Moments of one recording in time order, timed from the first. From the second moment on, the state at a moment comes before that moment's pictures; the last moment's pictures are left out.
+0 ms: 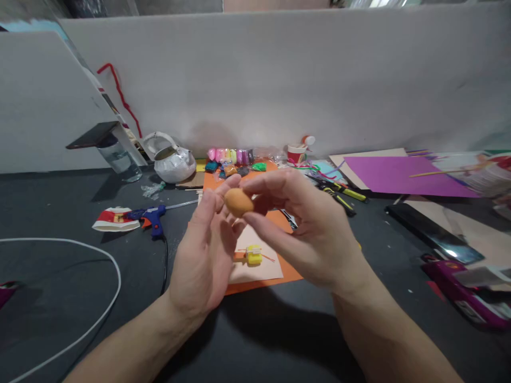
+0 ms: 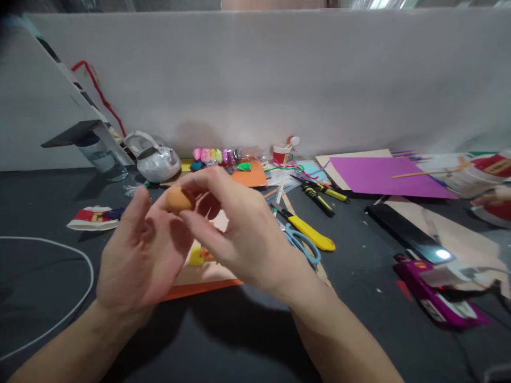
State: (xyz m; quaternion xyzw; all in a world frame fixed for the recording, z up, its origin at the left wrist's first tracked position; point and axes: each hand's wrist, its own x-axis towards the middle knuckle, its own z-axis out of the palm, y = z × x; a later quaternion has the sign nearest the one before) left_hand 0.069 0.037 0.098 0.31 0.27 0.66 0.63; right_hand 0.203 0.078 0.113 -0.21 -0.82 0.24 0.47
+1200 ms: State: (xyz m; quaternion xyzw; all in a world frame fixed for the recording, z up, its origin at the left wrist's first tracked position) left_hand 0.050 0.042 0.100 0.38 0.28 0.63 0.61; right_hand 0.202 0.079 0.113 -0.19 -0.85 0.10 0.49
